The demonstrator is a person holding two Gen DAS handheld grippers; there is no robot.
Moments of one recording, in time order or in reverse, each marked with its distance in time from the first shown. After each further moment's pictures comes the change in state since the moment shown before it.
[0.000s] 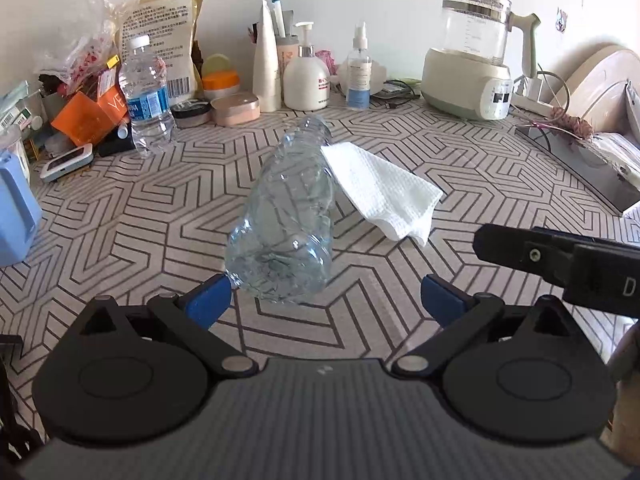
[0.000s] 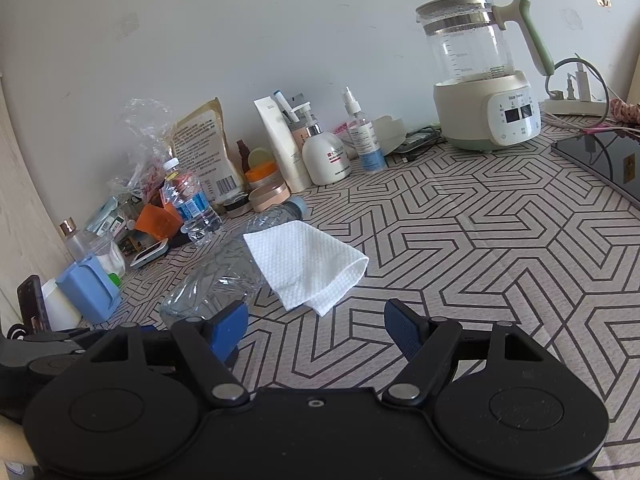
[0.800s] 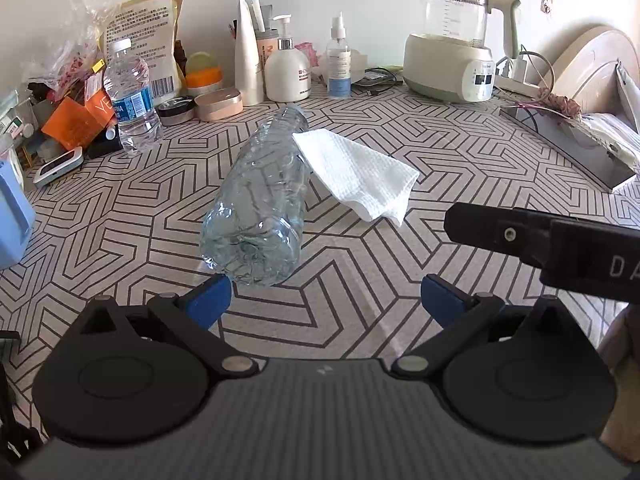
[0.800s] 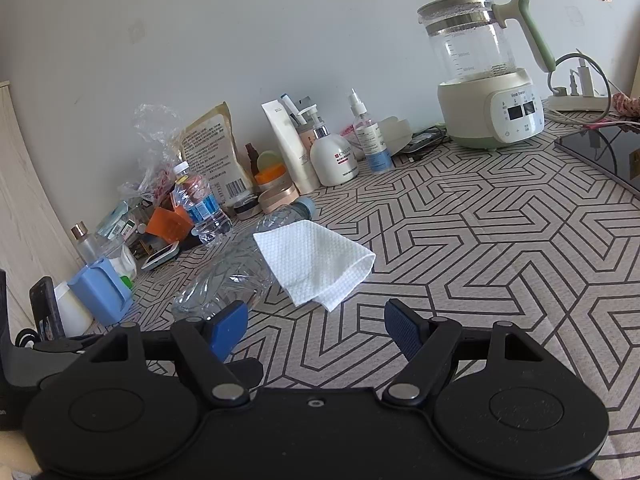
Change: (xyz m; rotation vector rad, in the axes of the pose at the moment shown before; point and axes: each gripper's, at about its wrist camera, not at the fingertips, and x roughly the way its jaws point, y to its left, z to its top) left arm -0.005 -0.014 -0.006 0.043 0.017 0.005; right arm -0.007 -0.001 -0.007 0.014 -0.008 0.027
